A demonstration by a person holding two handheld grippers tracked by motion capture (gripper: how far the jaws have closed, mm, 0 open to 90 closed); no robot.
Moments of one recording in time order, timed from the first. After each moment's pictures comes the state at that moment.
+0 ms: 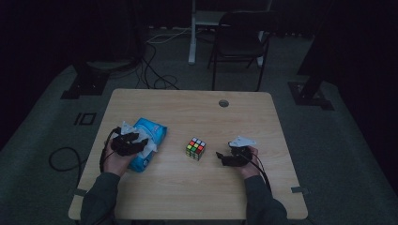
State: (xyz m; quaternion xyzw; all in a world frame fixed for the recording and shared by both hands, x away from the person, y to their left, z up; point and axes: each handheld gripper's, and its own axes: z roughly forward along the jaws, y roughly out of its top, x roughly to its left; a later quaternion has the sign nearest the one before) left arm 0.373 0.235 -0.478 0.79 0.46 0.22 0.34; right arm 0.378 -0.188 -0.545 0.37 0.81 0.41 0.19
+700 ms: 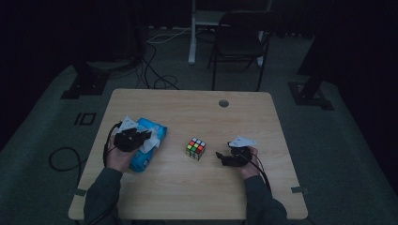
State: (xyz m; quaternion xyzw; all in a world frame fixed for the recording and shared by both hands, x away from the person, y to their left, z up) left arm 0.372 0.223 -0.444 0.78 0.41 0.18 0.43; right arm 0.376 -0.187 -0.544 0.37 0.81 0.42 0.19
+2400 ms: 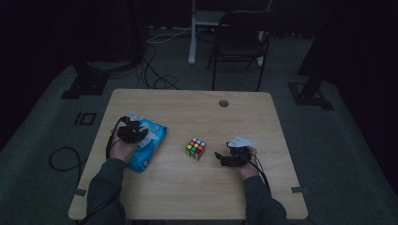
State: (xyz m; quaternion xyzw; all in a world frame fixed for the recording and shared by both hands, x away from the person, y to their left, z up) left arm 0.415 0.225 -0.472 0.80 0.48 0.22 0.29; right arm 0.374 -0.183 -0.542 0.36 0.81 0.42 0.19
